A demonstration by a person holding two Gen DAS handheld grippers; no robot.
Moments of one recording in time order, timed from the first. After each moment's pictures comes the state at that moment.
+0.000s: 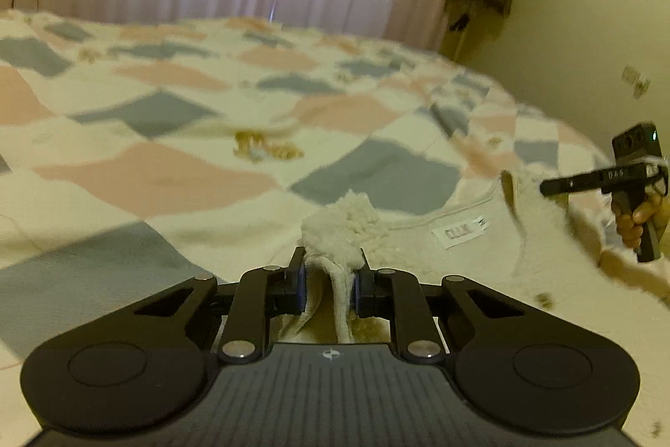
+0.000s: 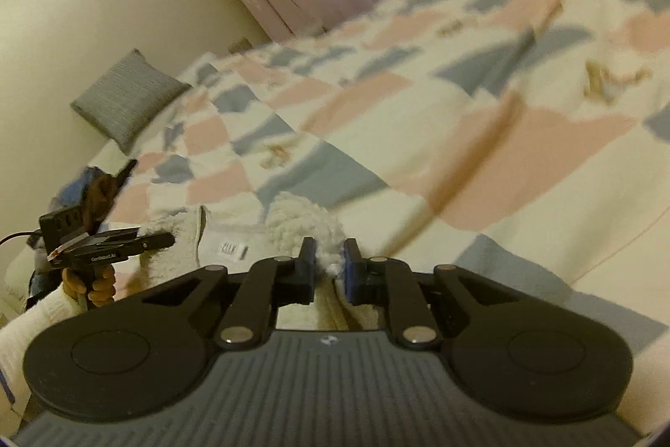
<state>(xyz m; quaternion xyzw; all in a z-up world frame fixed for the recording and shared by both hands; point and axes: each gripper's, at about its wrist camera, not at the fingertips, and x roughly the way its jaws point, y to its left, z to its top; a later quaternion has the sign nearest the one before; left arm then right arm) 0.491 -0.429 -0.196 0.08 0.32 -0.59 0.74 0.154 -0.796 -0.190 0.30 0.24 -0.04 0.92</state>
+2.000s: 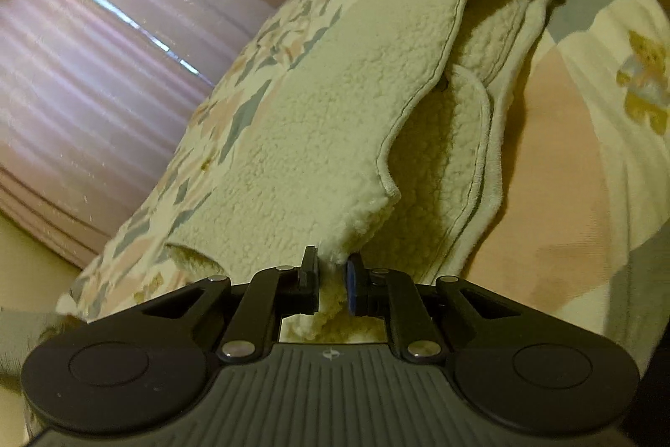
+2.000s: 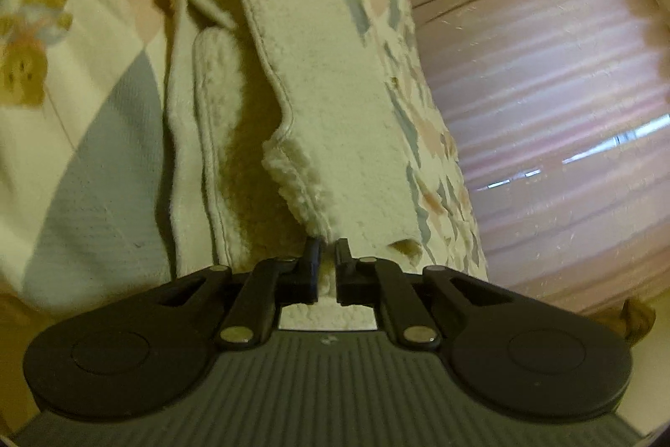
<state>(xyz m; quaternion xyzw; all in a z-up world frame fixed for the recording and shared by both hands) 0.060 -0.170 -0.187 0.51 0.04 -0.49 0.71 -0.117 -0.338 -0.192 -0.45 0.37 -0.13 0.80</state>
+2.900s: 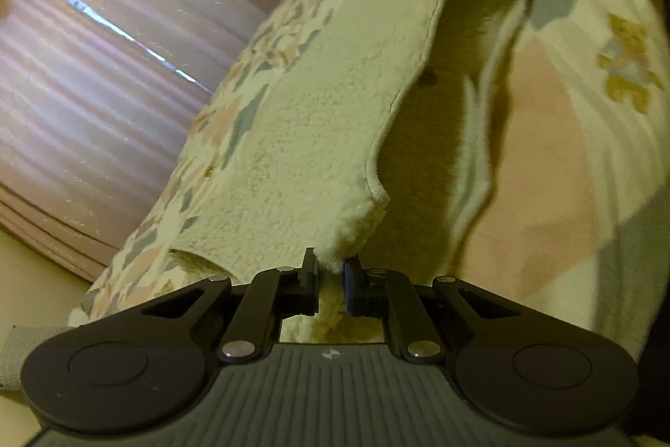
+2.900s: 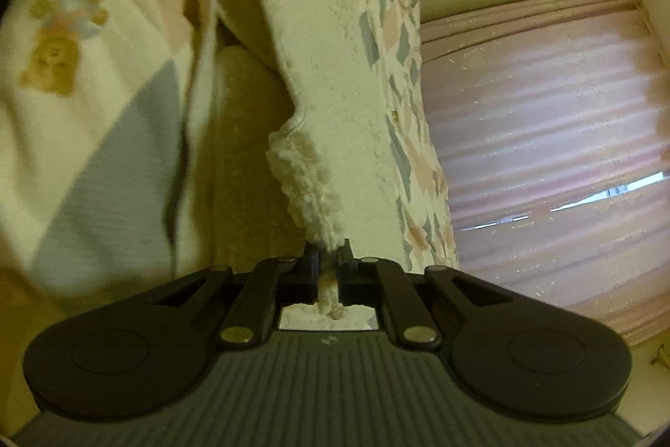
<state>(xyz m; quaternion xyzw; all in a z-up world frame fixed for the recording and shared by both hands) 0.047 -0.160 -0.192 0.54 0.02 -0.49 0.69 -0.118 -0.317 -0.202 -0.52 0.35 -0.10 0.77</state>
